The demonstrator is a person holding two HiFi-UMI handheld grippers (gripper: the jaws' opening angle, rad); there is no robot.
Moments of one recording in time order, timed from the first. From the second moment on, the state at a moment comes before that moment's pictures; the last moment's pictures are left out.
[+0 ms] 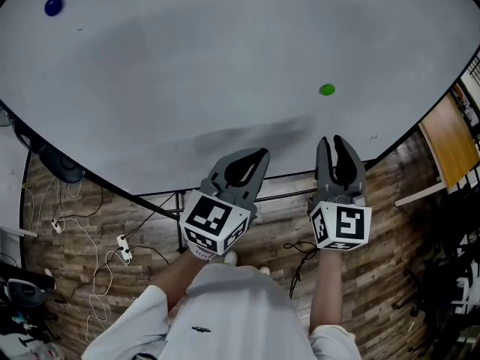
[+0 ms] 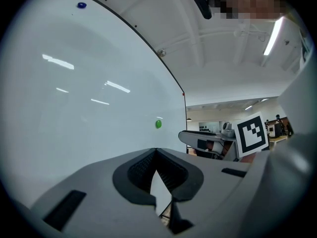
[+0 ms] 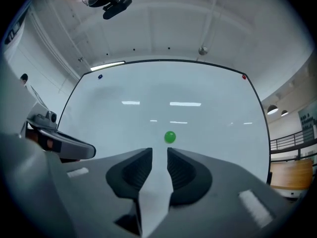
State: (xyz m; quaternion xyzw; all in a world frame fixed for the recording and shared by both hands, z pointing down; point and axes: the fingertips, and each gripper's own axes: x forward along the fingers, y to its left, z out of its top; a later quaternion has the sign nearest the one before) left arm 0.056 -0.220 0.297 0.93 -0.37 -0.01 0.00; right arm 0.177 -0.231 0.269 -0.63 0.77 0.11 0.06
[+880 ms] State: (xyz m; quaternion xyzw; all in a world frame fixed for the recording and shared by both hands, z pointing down) left arm 0.047 -0.246 0.316 0.92 -0.39 -0.01 0.03; right arm 0.162 -0.279 0.262 -0.62 0.77 0.14 0.02
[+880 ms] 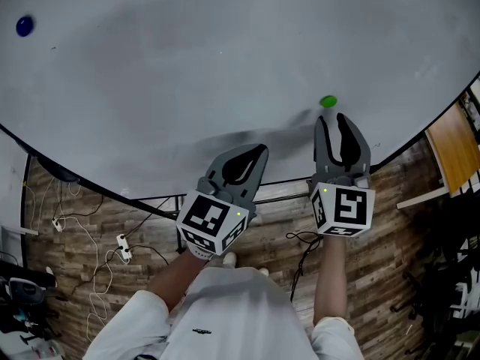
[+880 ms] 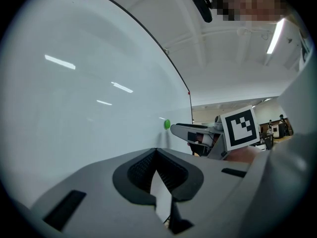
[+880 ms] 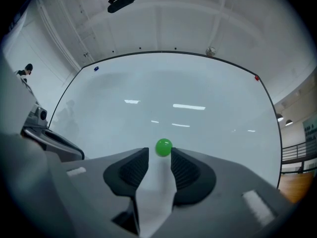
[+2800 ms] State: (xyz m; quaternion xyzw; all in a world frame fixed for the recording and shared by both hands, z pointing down) left arm 0.030 -0.255 0.310 0.91 -0.41 -0.01 0.02; right arm 0.178 -0.285 0.250 -0.63 0.76 0.14 0.02
